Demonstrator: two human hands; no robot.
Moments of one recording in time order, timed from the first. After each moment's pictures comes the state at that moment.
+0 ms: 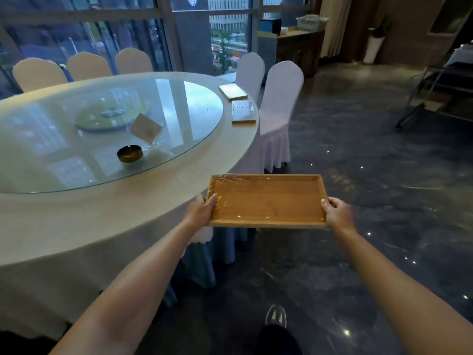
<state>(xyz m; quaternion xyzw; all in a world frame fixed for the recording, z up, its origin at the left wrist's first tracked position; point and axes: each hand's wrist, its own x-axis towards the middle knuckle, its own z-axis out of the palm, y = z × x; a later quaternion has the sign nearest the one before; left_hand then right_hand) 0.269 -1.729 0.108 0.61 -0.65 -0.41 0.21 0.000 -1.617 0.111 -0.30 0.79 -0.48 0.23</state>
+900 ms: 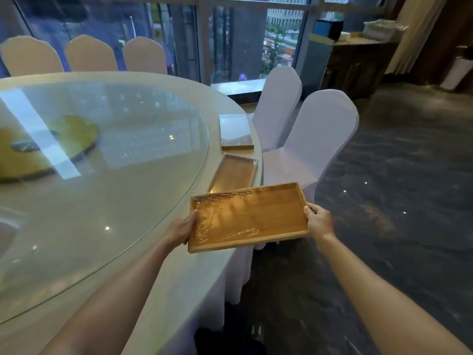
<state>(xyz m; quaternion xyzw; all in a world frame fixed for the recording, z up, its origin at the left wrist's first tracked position) -0.015 -2.317 0.050 0.68 -0.56 -0.43 0.19 -0.317 -2.294 0.072 -0.39 0.73 -0.45 0.32</state>
